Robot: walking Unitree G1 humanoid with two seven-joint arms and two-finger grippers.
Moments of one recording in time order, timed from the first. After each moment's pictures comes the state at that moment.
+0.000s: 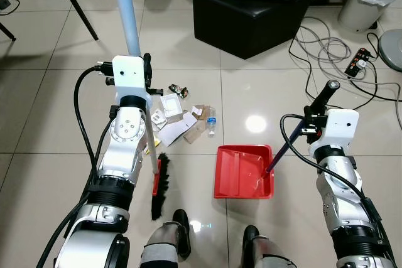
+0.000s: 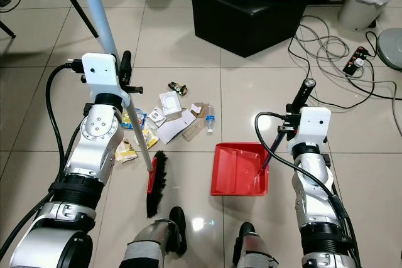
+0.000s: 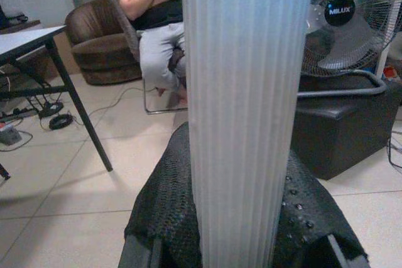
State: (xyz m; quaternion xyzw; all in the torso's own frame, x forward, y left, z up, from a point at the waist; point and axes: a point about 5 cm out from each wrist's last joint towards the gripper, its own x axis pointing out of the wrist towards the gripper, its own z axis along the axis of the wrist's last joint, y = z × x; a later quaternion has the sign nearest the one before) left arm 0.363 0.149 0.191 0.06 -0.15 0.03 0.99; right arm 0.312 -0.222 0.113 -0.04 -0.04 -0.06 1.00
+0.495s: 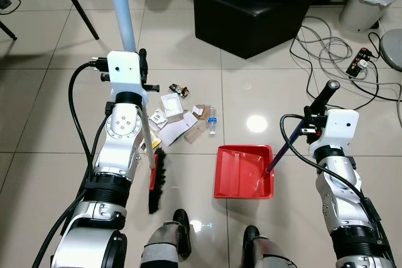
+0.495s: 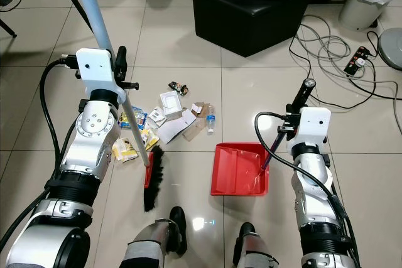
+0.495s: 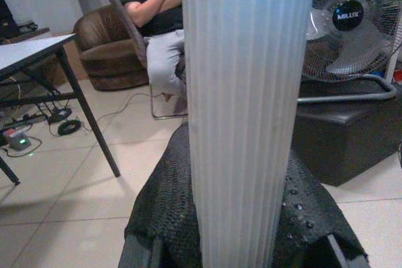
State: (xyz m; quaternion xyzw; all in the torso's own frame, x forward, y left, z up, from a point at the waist) left arm 0.365 0.156 0.198 0.06 -0.16 0.04 0.98; right arm 0.312 -0.221 0.112 -0.04 -0.04 -0.06 1.00
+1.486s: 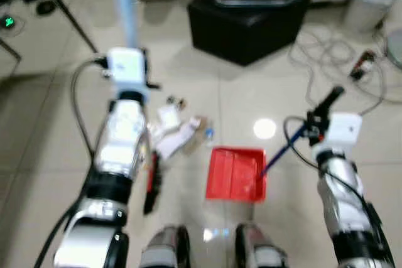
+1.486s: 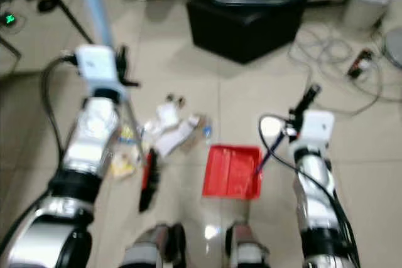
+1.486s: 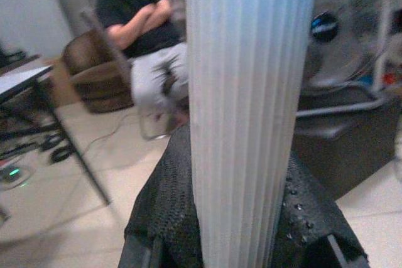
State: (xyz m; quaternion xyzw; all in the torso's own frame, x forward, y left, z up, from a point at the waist) left arm 0.367 0.146 0.202 0.06 -0.17 0.03 0.98; right arm 0.307 -0.226 0.106 -0.03 -0.03 -0.08 1.00
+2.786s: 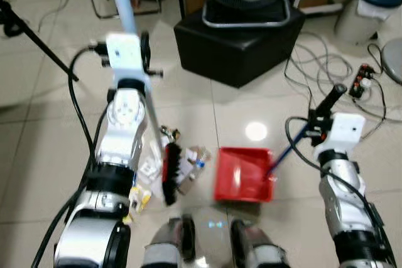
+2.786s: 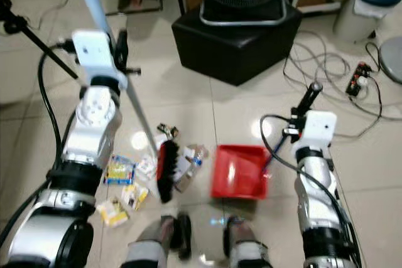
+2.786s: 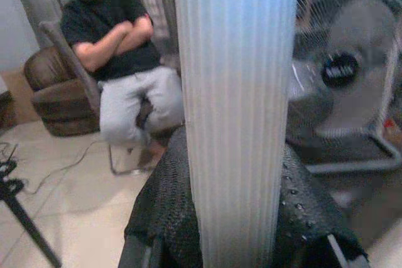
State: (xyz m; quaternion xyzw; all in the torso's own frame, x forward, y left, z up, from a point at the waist) left arm 0.370 0.147 0.234 0.04 -0.21 0.03 0.98; right arm 0.306 -0.227 0.109 -0.03 -0.04 -0.08 1.00
